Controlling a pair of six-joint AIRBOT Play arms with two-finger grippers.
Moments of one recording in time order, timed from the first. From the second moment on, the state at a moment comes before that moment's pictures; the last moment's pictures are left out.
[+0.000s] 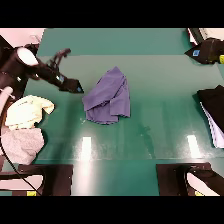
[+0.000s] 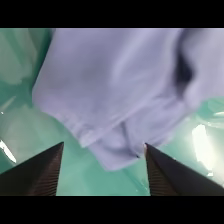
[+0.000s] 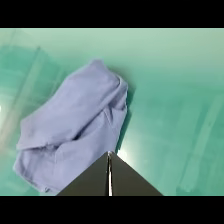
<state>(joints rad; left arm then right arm) -0.12 -1.47 1.34 1.00 -1.25 -1.23 0.02 -1.01 1.54 -1.12 1.29 1.54</state>
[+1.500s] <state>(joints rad) -0.09 -1.44 1.60 0.88 -1.38 -1.20 0.11 -1.25 1.24 -1.08 1.32 1.53</state>
